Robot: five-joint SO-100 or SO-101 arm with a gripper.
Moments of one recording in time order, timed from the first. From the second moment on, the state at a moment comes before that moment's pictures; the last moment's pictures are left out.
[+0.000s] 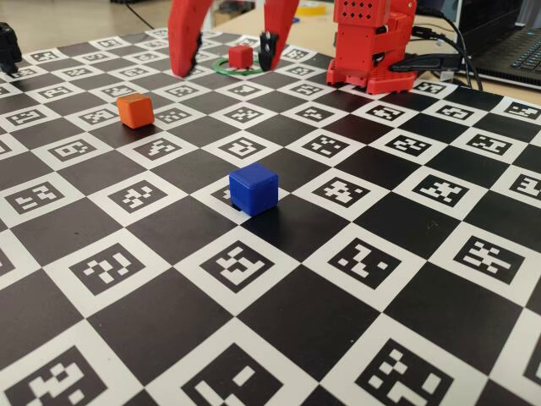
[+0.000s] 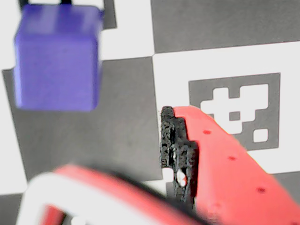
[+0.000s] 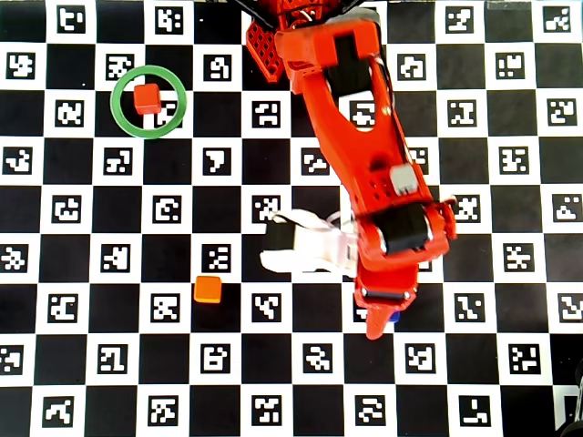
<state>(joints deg) -14.3 54.8 41.5 99.7 20.6</state>
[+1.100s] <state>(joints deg) -17.9 37.2 31.1 94.7 22.9</state>
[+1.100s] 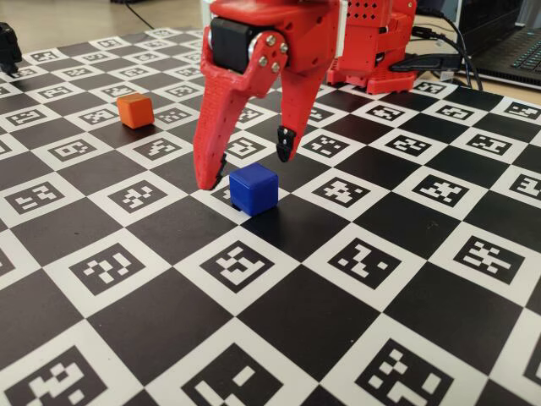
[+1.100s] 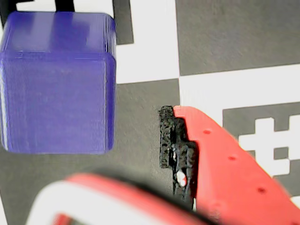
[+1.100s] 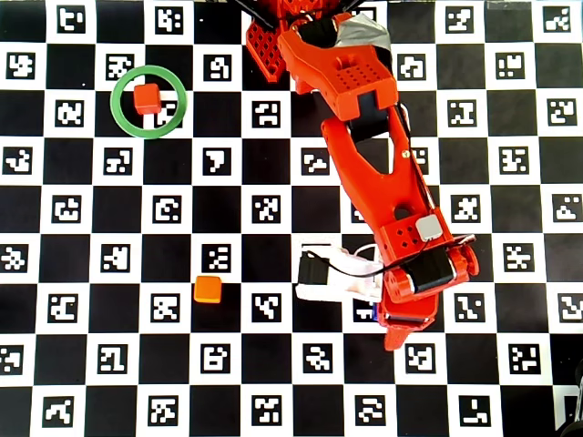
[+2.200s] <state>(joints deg) -16.9 31.4 26.5 92.8 18.1</state>
